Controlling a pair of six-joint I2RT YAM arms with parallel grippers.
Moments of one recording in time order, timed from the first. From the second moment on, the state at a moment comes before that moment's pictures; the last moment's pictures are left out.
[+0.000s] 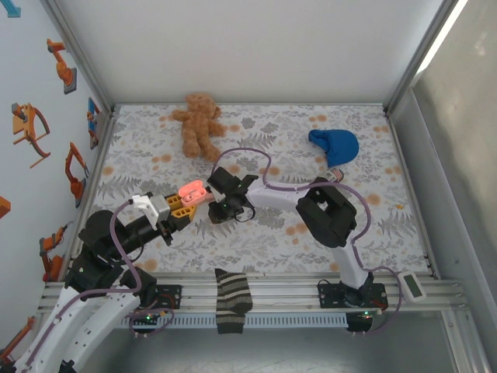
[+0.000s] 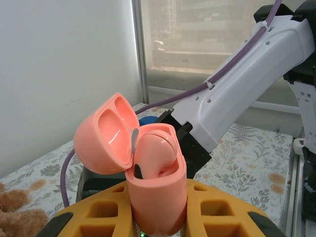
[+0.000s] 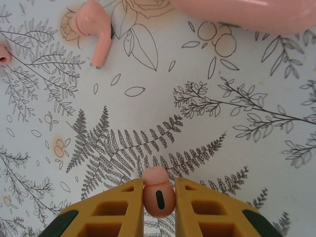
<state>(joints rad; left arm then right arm) -0.59 0.33 0.64 -0.34 0.43 0.09 0.97 2.08 1.46 -0.50 -0.27 0.45</state>
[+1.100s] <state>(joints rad) -0.59 0.58 0.59 -0.11 0.50 0.01 0.88 1.28 1.32 -0.68 0.04 -0.10</state>
